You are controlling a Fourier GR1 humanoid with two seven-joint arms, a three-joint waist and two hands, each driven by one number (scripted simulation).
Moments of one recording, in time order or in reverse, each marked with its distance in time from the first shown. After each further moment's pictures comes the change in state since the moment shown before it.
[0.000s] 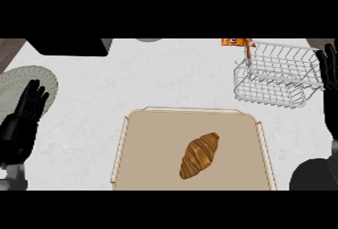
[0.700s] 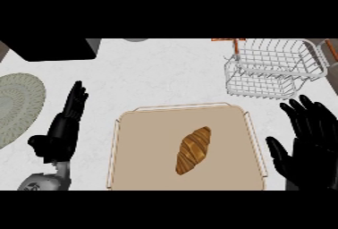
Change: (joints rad) left arm -0.043 -0.168 -0.172 -0.017 -0.152 0.136 0.043; right arm 0.328 0.362 0.080 -0.300 -0.183 -0.111 -0.025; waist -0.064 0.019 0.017
